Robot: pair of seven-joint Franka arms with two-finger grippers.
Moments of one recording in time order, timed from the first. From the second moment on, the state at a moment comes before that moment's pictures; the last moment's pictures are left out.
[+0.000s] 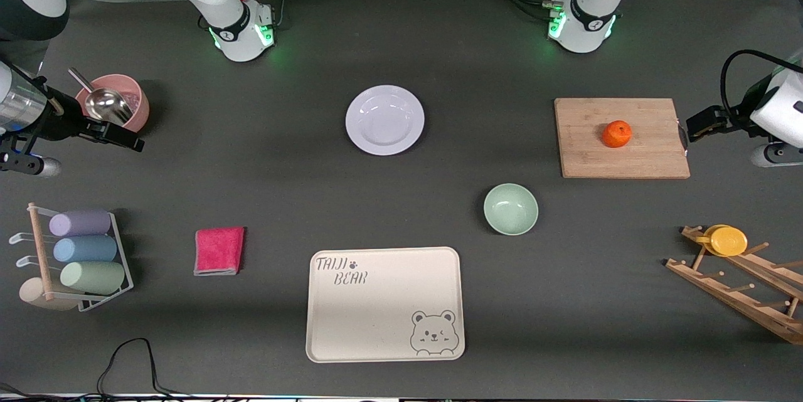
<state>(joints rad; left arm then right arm) -0.06 0.03 0.03 -1.63 0.08 1.56 -0.07 0.20 0.00 -0.22 -1.71 0.05 1.60 0.24</state>
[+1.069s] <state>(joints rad) -0.07 -0.16 0.03 -1.87 0.08 1.47 -0.04 0.19 0.02 -0.25 -1.72 0.10 1.59 0.24</state>
